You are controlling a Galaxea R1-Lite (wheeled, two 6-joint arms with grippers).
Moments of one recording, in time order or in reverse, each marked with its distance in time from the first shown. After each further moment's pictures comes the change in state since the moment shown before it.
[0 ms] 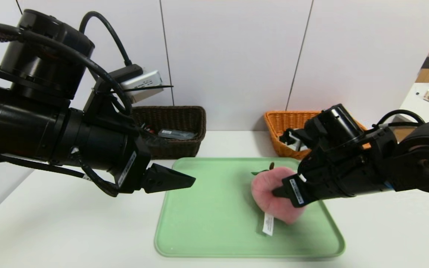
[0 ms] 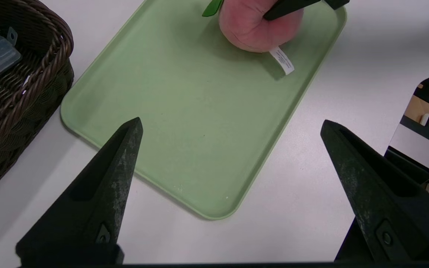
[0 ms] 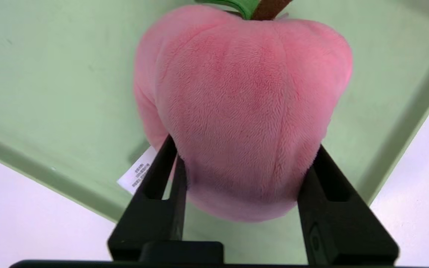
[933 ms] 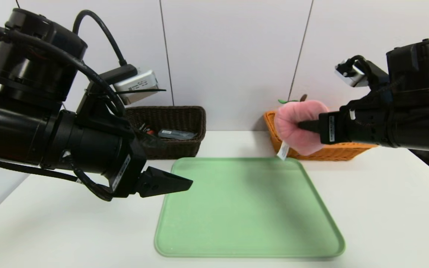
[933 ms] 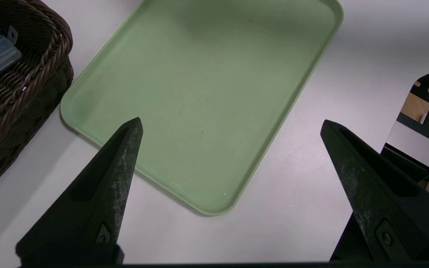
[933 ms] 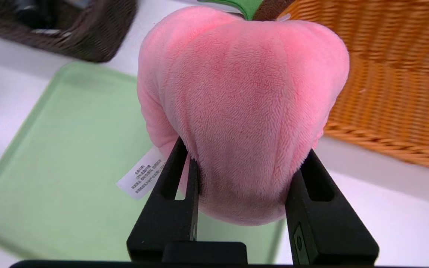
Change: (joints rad) left arm 0.000 -0.023 0.019 -0.001 0.001 0.000; right arm -0.161 -0.168 -0.051 -0.233 -0.034 -0.040
